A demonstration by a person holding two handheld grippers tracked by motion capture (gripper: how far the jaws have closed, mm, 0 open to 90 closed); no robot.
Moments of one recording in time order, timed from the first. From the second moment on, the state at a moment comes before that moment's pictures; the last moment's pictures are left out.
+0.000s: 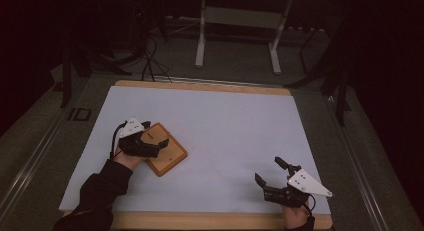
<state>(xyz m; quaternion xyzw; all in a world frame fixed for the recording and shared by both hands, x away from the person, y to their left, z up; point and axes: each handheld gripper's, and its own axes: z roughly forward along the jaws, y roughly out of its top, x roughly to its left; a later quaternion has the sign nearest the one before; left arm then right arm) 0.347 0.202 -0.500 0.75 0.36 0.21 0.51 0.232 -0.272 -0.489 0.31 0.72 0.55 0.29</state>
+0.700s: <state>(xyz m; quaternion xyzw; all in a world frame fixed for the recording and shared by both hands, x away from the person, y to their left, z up) 0.374 0.184 -0.520 0.79 0.38 0.18 0.44 0.233 -0.273 -0.490 0.31 0.72 0.55 0.28</state>
